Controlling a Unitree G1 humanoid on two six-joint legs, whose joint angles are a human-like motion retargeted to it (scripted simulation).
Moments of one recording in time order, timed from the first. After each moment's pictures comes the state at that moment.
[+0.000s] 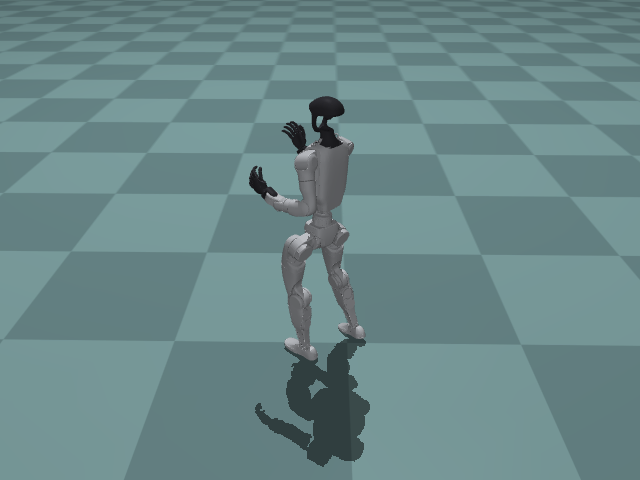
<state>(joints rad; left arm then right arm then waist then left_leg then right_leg) 0.26 0.16 -0.05 -0.19 -0.21 -0.46 -0.14 -0.30 0.05 -0.25 -0.05 0.12 -0.51 0.05 0.19 0.02 0.05 -0.09 -0.10 0.16 0.16 -0.05 -0.02 -0.11 -0.27 -0.02 0.39 0.03 0.26</state>
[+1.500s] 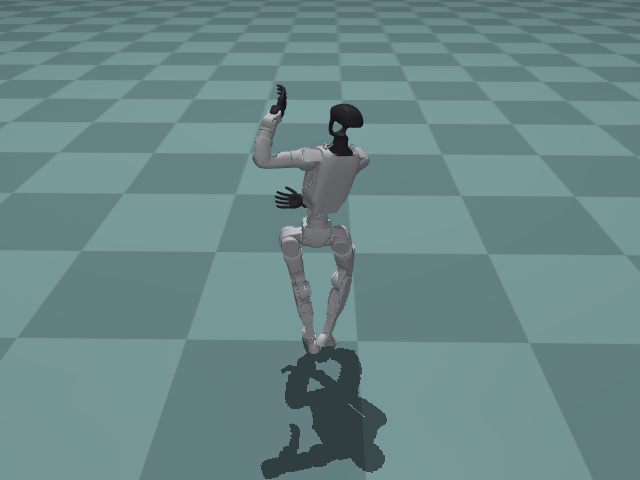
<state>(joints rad) -0.58 1.30 0.41 -0.39 1.06 -0.63 -0.08 -0.34 0.12 0.19 1.38 0.50 -0.45 0.53 0.47 0.19 -0.04 0.01 -0.20 0.16 0.13 -0.07 0.04 -0.16 -0.33 -0.62 0.72 0.16 0.04</state>
